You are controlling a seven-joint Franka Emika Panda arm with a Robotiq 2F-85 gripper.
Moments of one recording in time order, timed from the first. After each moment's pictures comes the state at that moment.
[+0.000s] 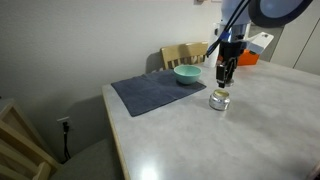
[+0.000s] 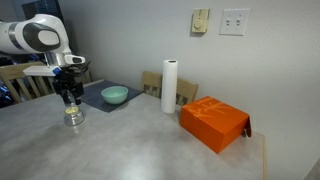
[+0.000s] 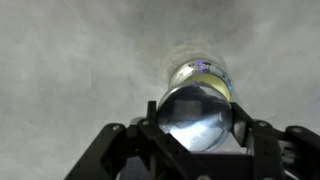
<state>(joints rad) 0.28 0.39 0.08 -2.05 -0.19 2.39 0.17</state>
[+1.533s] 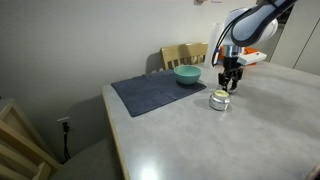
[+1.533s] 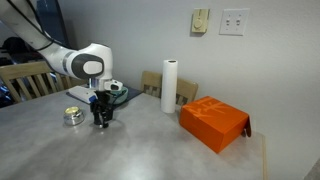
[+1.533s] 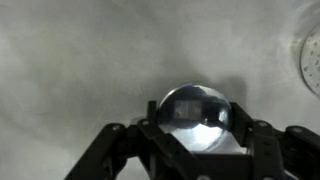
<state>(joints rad) 0.09 0.69 0.02 -1.82 -0.02 2.35 0.12</state>
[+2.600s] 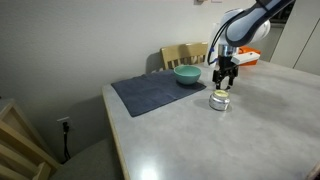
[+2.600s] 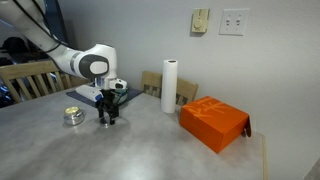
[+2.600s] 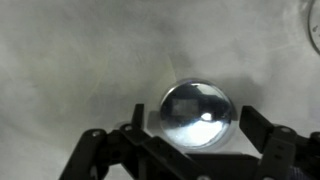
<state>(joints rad) 0.10 0.75 0.01 -1.72 -0.02 2.33 0.13</state>
